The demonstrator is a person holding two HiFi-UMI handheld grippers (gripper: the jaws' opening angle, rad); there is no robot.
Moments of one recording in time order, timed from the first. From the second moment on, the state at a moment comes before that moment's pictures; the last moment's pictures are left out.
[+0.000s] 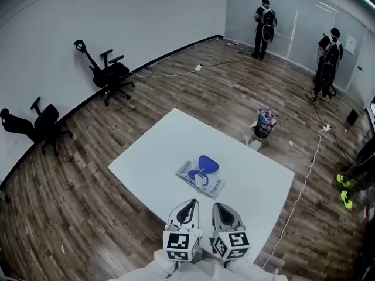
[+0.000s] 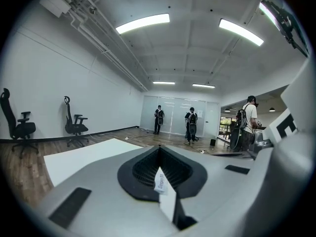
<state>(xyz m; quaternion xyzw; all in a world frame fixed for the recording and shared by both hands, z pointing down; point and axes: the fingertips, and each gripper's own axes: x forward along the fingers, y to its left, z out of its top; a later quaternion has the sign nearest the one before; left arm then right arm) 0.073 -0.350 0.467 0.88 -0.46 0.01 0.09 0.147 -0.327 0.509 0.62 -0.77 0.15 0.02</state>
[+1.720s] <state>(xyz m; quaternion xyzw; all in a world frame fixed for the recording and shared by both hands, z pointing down) -0.006 -0.383 0.496 0.83 -0.54 0.05 0.12 0.116 -0.416 0.571 0.58 -0.79 0.21 0.06</state>
